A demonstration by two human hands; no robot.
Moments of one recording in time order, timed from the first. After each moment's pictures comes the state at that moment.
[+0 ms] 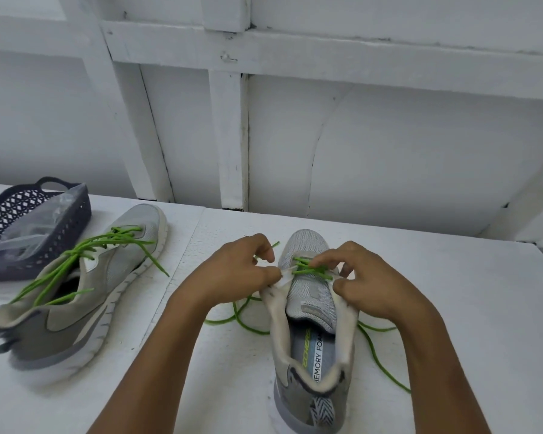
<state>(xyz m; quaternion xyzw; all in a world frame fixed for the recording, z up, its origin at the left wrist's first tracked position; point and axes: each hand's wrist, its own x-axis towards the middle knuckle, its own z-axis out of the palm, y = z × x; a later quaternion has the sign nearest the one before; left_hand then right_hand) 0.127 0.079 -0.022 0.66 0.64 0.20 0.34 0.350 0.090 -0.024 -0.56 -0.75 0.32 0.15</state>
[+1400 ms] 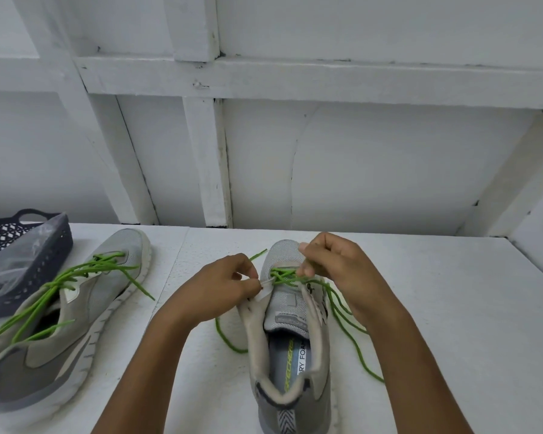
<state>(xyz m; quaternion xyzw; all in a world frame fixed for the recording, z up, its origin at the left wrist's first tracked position) 0.126 0.079 -0.022 0.64 0.63 0.20 0.39 0.330 0.084 -0.010 -0.49 -0.57 0.51 0.42</state>
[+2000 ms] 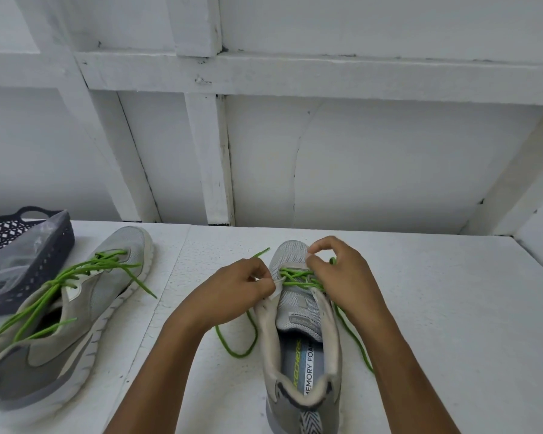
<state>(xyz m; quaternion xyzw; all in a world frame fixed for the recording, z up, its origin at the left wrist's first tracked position) 0.137 0.079 -0.030 0.65 0.61 0.20 0.41 0.327 0.093 -0.035 -0.63 -0.61 0.32 0.36</state>
